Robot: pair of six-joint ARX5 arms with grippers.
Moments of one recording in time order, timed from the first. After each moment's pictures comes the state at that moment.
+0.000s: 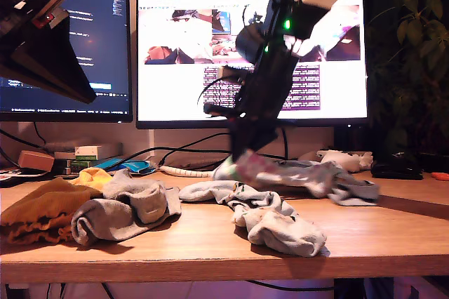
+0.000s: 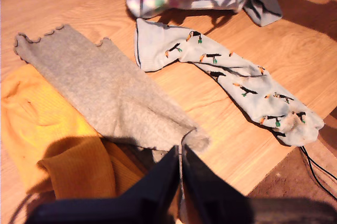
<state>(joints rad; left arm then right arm) -0.35 1.15 0.79 -0.40 0.36 0.03 0.47 2.25 1.95 -0.72 -0.11 0.00</state>
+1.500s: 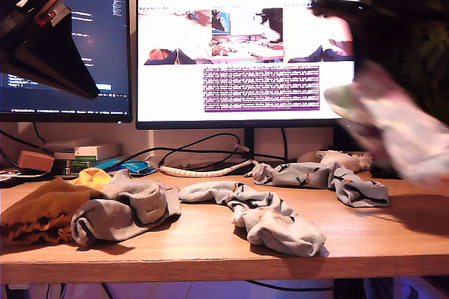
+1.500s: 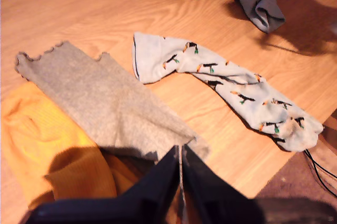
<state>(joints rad) -0.35 1.15 0.79 -0.38 0.37 0.06 0.36 1.34 1.06 -0.54 0.14 0.12</state>
